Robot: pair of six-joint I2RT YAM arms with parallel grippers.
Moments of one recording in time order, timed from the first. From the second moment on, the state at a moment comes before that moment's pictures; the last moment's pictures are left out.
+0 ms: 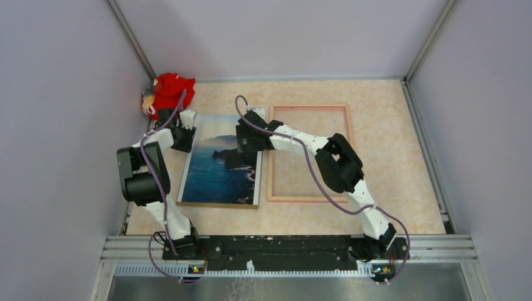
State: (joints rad) left arm 0.20 1.78 1.08 -0.29 0.14 0.43; right arm 0.87 2.31 1.89 -0.51 0.22 0.63
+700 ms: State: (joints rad) left arm 0.20 1.78 1.08 -0.29 0.14 0.44; right arm 0.87 2.32 1.89 -0.51 0.22 0.63
